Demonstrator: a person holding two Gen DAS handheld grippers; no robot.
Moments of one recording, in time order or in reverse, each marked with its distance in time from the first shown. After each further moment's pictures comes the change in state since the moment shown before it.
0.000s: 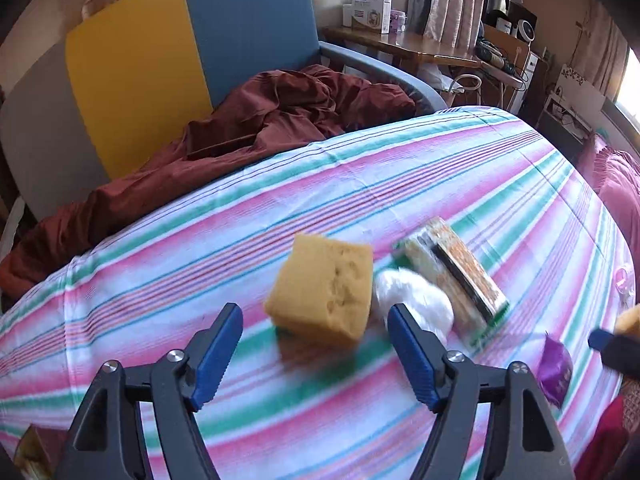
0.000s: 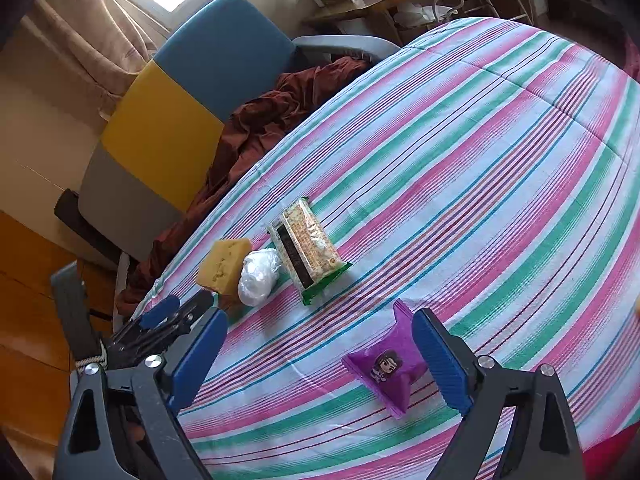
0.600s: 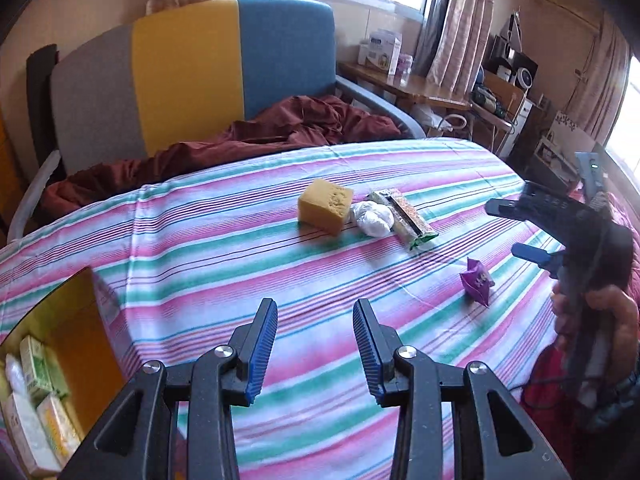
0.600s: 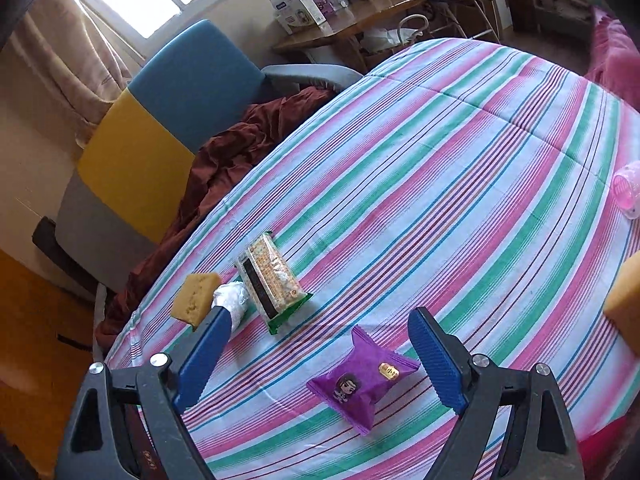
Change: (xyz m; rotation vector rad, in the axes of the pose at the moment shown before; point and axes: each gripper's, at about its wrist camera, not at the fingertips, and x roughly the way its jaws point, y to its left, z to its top) left arm -0.139 0.013 -0.115 -0.128 -0.104 -0.033; right arm -0.016 -0.013 0.007 0.057 -0.107 -0.098
